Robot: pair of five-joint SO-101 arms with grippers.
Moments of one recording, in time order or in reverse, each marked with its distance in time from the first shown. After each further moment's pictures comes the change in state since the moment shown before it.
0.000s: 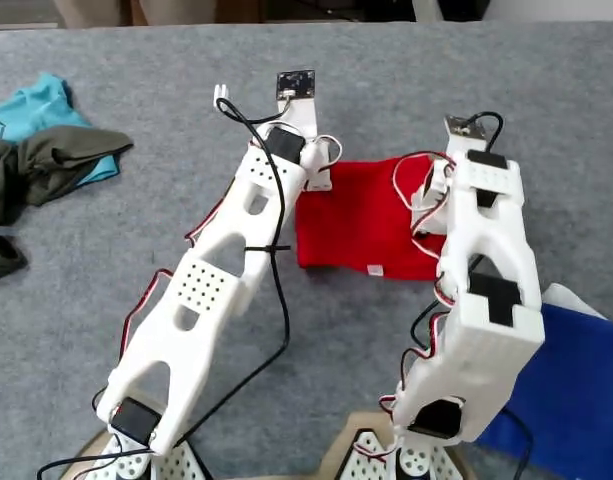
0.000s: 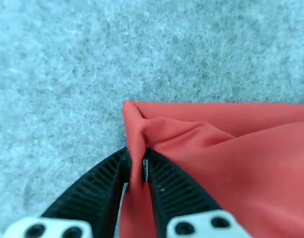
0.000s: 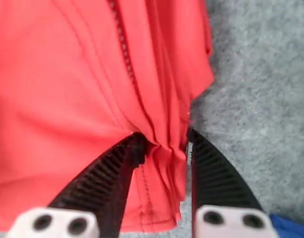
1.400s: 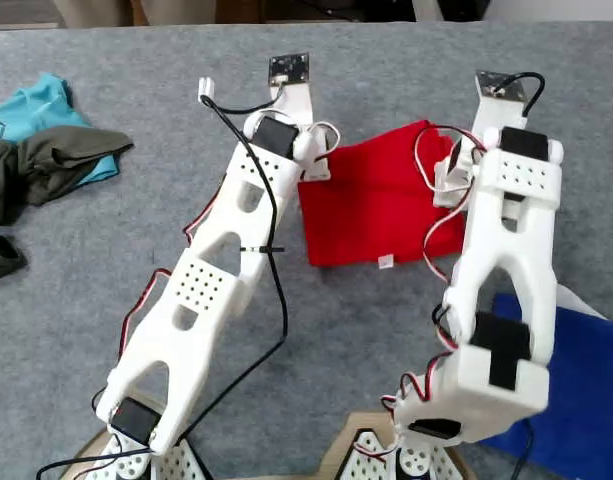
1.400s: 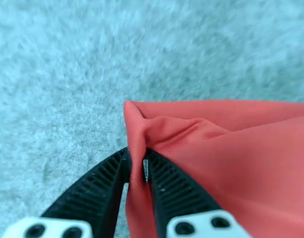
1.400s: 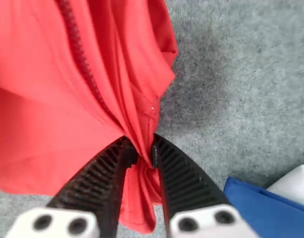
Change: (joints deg) left arm -0.6 -1.6 -11.9 9.8 1.1; right arm 1.5 -20.7 -1.9 8.7 1.8
